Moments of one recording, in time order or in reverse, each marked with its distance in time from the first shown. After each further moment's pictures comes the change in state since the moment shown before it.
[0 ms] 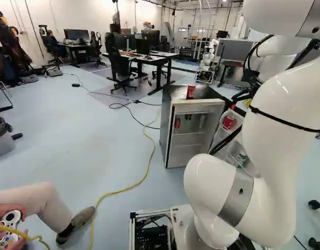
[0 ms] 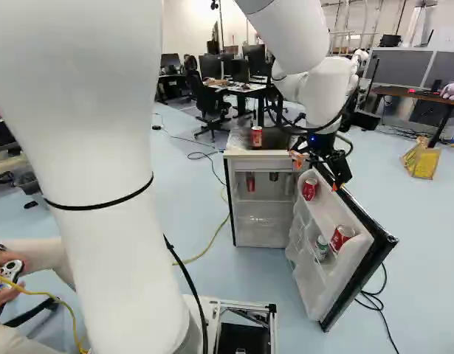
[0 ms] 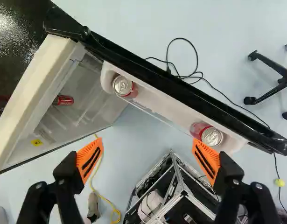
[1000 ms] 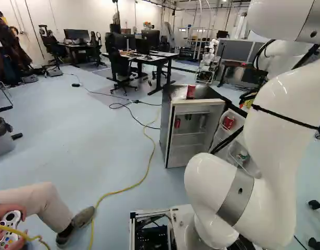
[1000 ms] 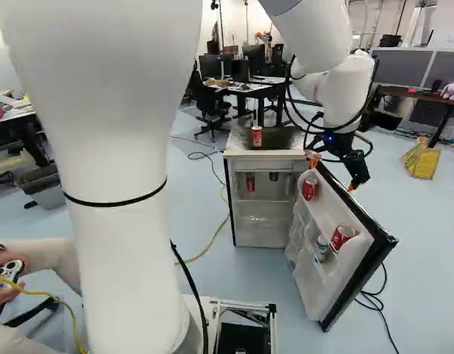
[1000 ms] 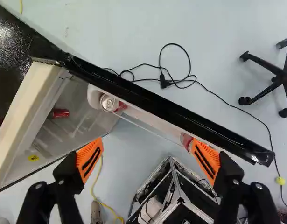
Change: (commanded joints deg) arm -3.6 -4.9 -6.0 0.0 -0.9 0.0
